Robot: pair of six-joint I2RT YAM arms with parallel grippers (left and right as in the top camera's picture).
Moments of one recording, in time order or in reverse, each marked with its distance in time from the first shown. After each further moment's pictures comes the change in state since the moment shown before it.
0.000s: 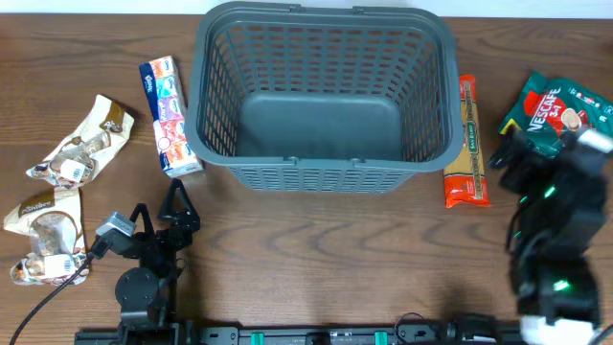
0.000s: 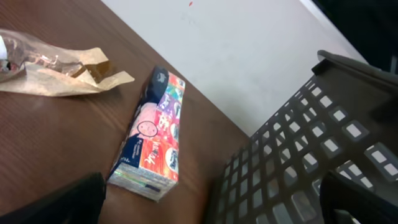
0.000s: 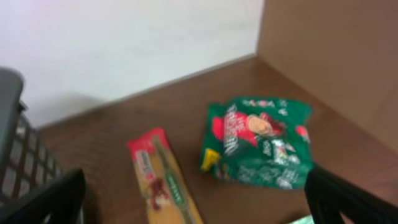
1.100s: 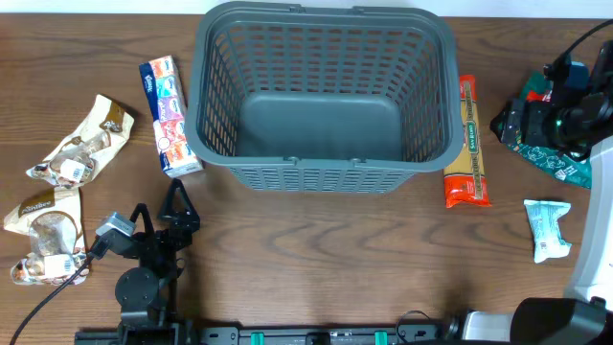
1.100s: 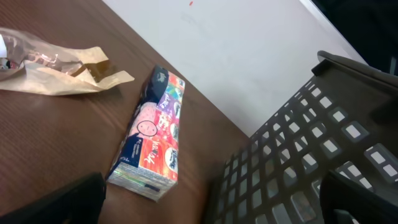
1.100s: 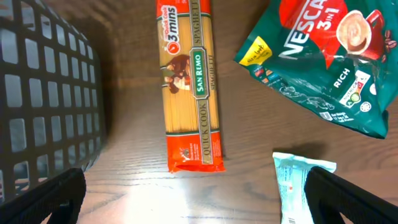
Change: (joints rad) left arm 0.000 0.000 0.000 0.000 0.000 -0.007; right arm -0.206 0.753 0.756 -0.793 -0.446 -0.352
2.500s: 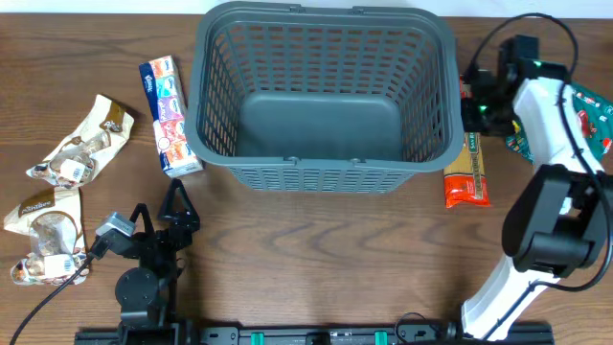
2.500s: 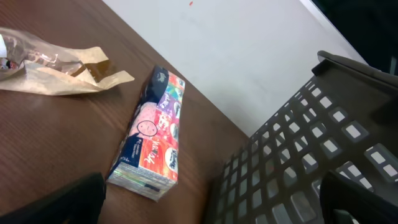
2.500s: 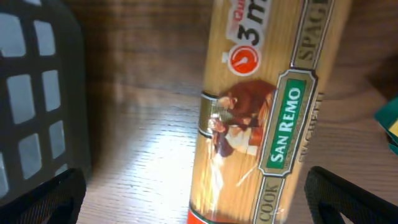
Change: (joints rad) left arm 0.000 0.000 0.000 0.000 0.000 0.000; right arm 0.175 0.457 -0.010 0.186 -0.006 -0.039
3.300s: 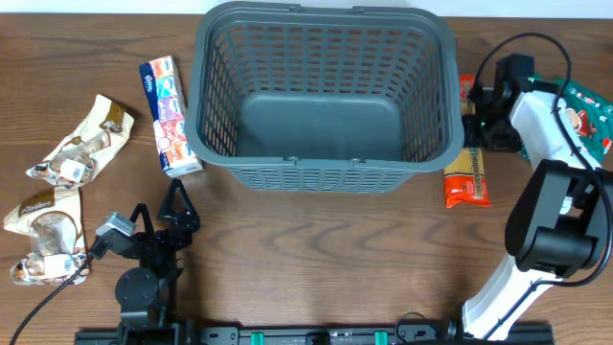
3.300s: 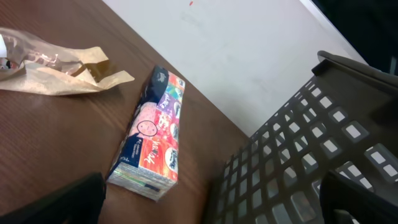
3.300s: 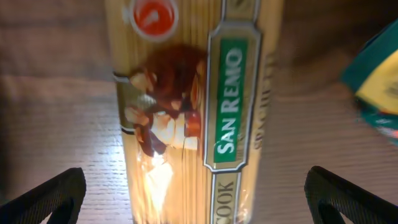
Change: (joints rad) left arm 0.000 0.000 0.000 0.000 0.000 0.000; right arm -0.042 0.003 -0.153 0.129 0.117 0.036
